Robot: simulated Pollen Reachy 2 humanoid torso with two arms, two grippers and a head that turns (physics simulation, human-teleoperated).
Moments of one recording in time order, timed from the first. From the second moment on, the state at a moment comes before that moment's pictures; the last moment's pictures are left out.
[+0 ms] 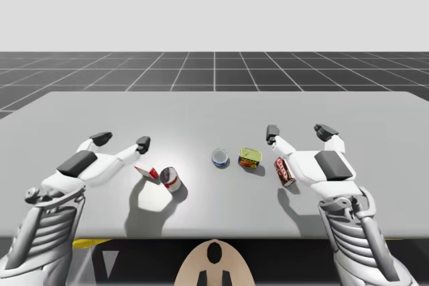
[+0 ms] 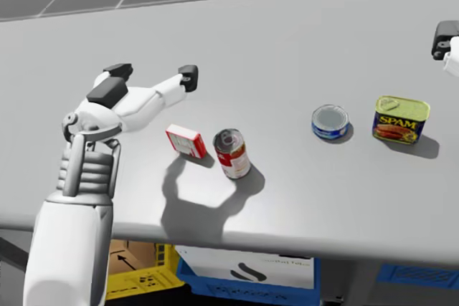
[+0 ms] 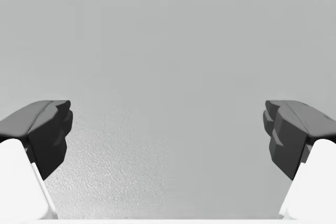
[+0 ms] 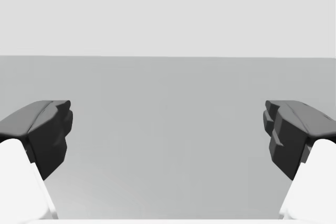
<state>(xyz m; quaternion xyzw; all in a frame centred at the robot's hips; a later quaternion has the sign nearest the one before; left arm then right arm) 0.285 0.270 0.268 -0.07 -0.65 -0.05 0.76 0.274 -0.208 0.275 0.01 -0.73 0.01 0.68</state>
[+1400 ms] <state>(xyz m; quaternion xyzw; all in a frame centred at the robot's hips) 0.258 0.212 0.174 -0.20 -0.51 -0.20 0.81 0.276 -0.211 0.277 0.01 -0.73 0.01 0.68</state>
